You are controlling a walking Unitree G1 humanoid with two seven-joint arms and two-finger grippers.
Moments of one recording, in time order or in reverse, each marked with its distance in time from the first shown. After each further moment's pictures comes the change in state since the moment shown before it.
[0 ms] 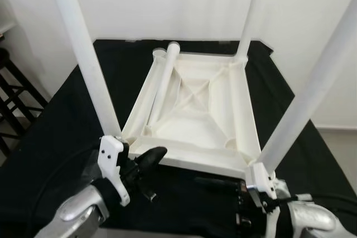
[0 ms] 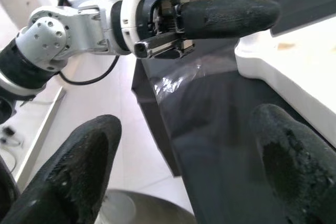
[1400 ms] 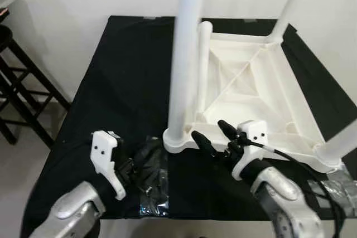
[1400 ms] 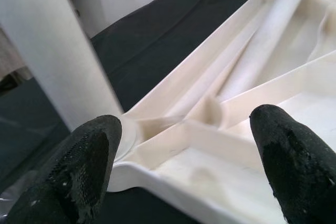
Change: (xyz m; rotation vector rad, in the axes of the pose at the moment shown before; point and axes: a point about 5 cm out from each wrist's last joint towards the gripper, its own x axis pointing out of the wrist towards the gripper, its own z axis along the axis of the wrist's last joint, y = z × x) left arm 0.003 -0.007 0.000 0.002 -0.035 0.000; right arm 0.011 -0.064 0.014 -0.031 -0.191 -0.789
